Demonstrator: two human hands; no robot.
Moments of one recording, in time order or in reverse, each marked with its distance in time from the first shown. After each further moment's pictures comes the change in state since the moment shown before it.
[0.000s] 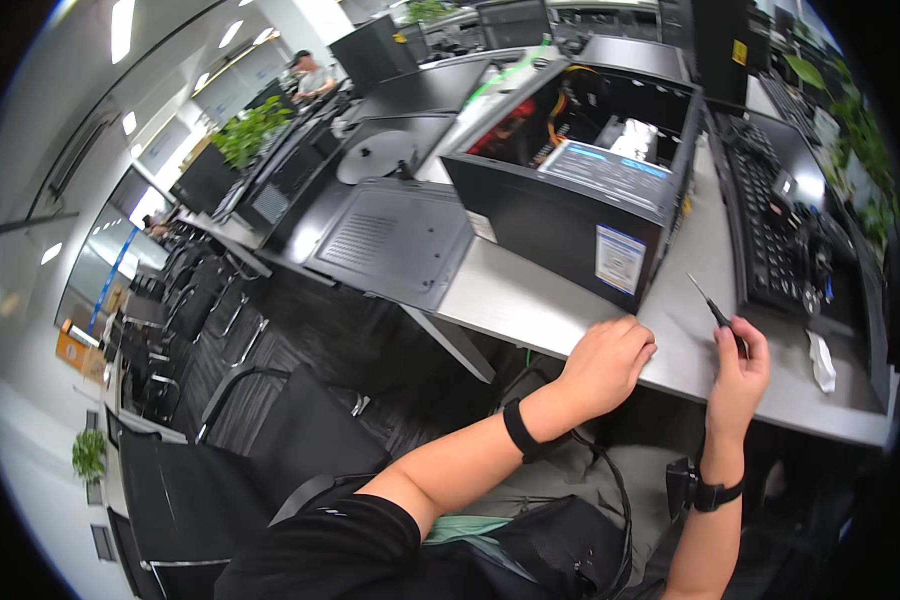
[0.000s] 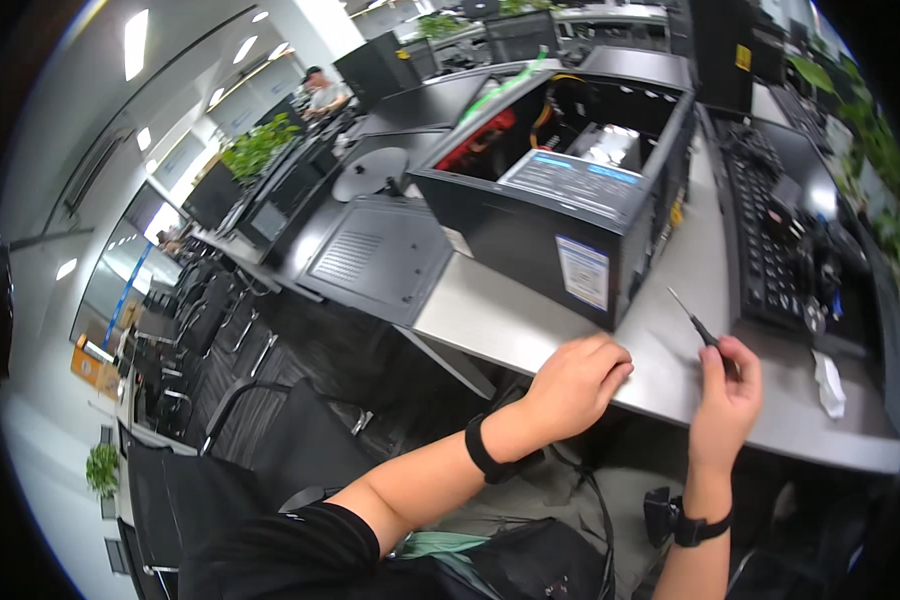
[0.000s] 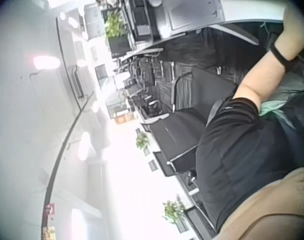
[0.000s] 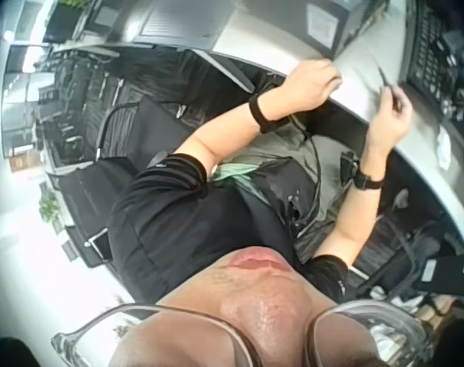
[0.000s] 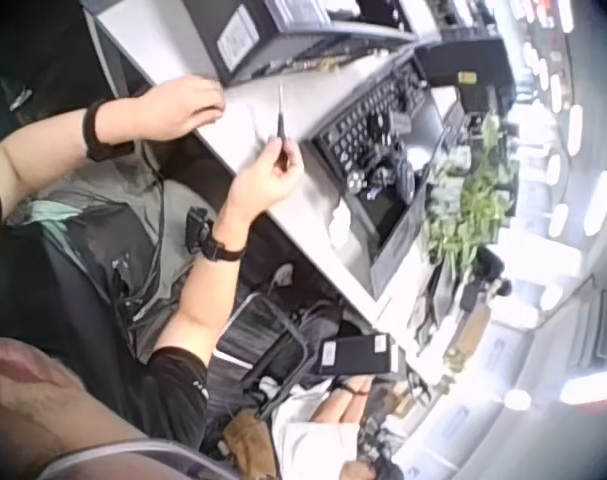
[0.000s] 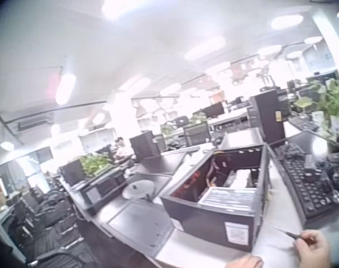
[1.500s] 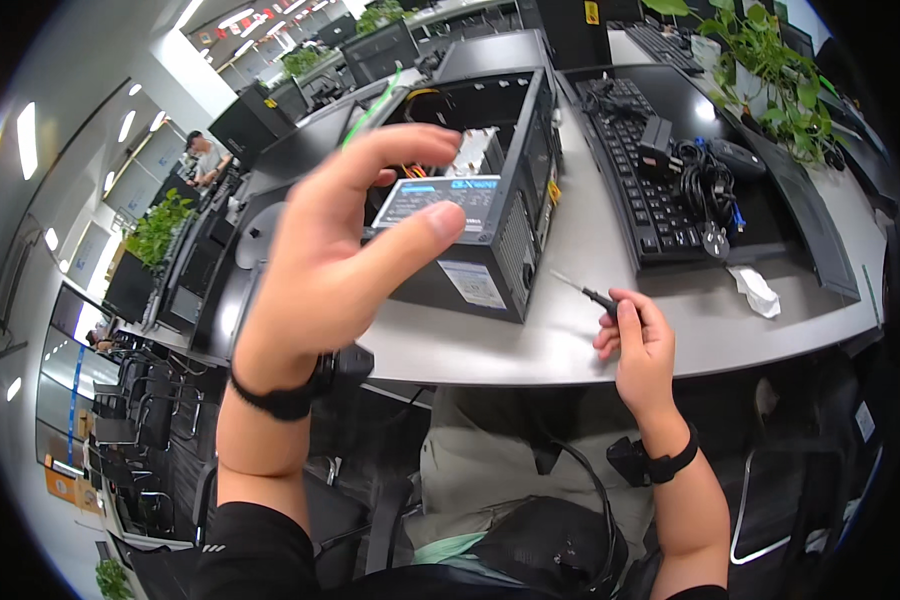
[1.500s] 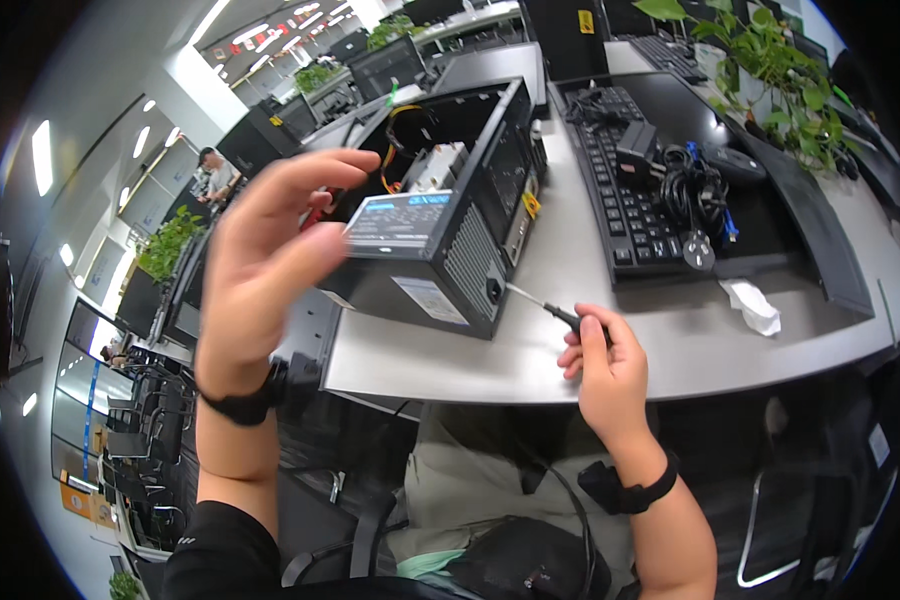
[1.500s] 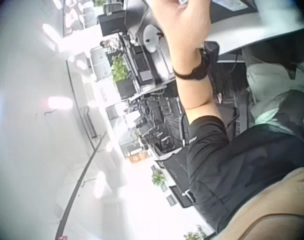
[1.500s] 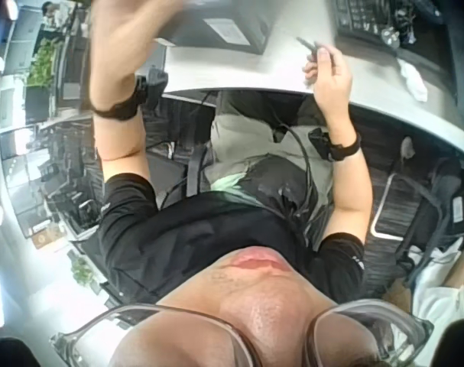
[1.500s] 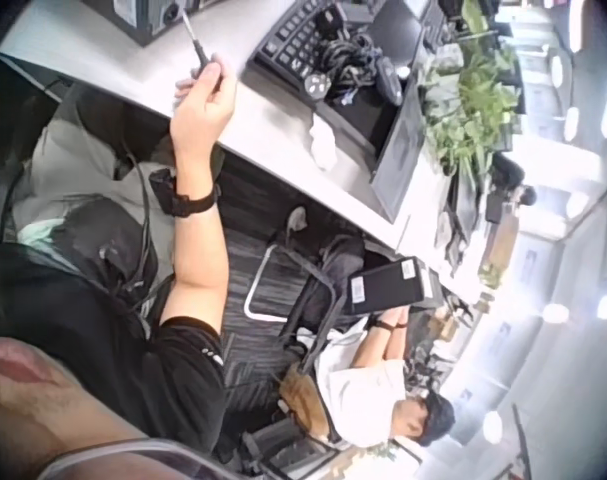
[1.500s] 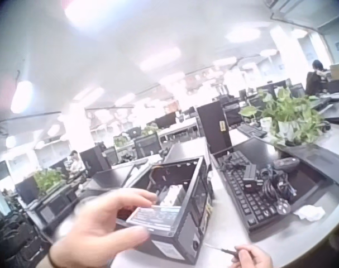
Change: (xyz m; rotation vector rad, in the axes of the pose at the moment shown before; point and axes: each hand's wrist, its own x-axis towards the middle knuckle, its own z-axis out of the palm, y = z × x) left_hand 0.154 0.060 -0.179 -0.220 -0.257 0.090; right_hand -0.010 -0.028 0.018 0.082 -0.134 0.141
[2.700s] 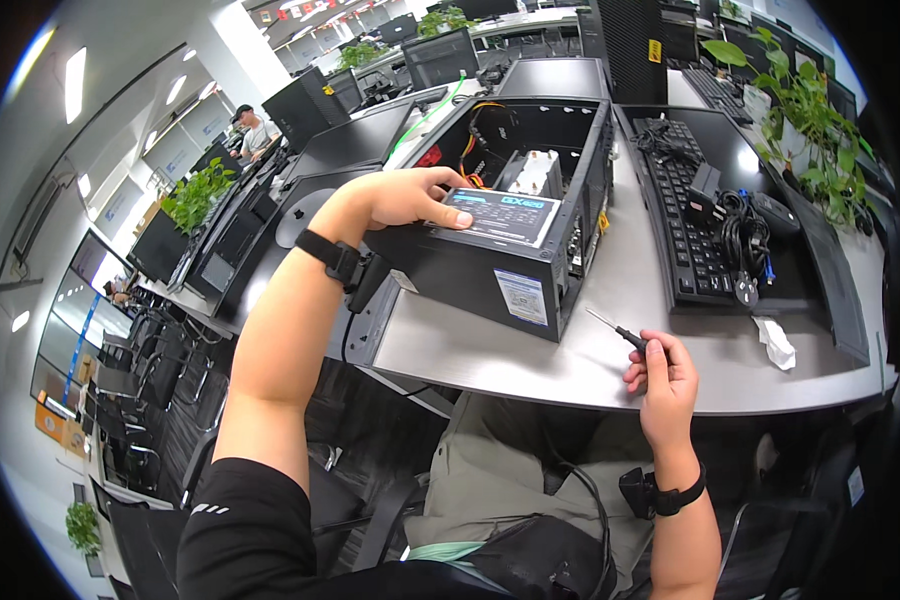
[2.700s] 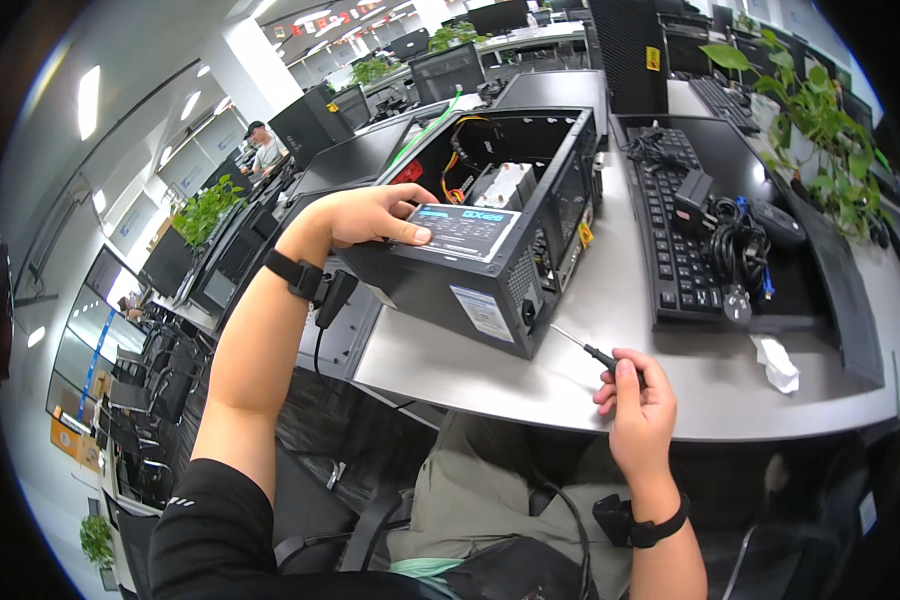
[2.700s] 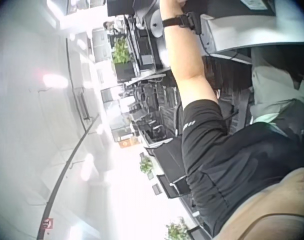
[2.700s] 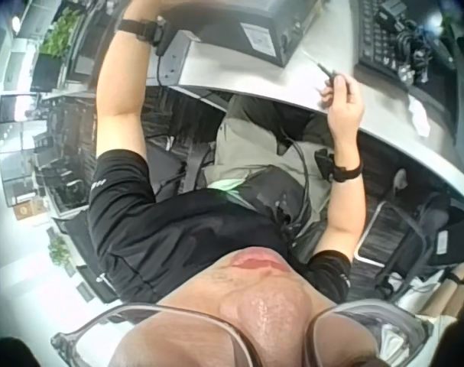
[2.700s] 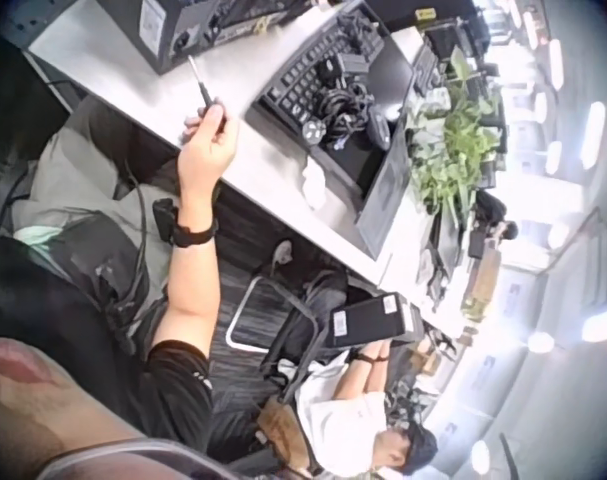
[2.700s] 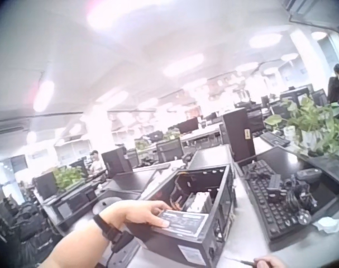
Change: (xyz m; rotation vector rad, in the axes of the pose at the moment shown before) left_hand 0.047 -0.137 -0.061 0.101 -0.479 -0.800; right_hand -0.002 0.002 -0.008 -0.045 -0.054 0.000
